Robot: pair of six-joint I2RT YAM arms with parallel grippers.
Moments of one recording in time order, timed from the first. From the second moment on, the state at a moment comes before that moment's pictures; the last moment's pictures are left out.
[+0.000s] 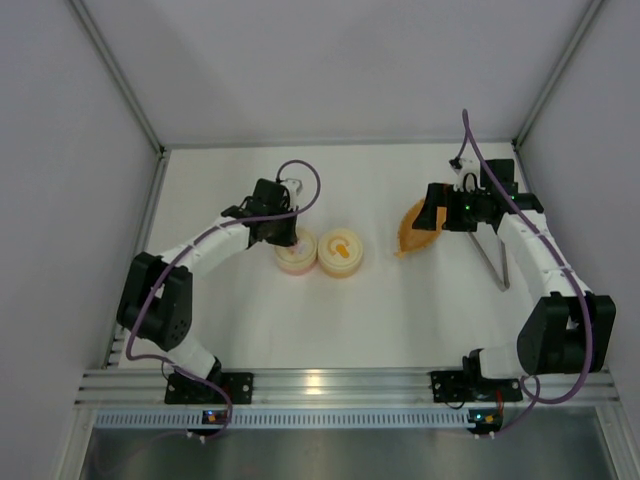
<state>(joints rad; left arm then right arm) -0.44 1.63 1.12 -0.38 0.10 -0.20 0.02 1.39 1.17 -0.68 -0.50 0.07</state>
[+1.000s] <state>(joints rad) -0.42 1.75 1.21 -0.52 0.67 0.52 0.02 1.40 1.17 -0.68 -0.54 0.07</state>
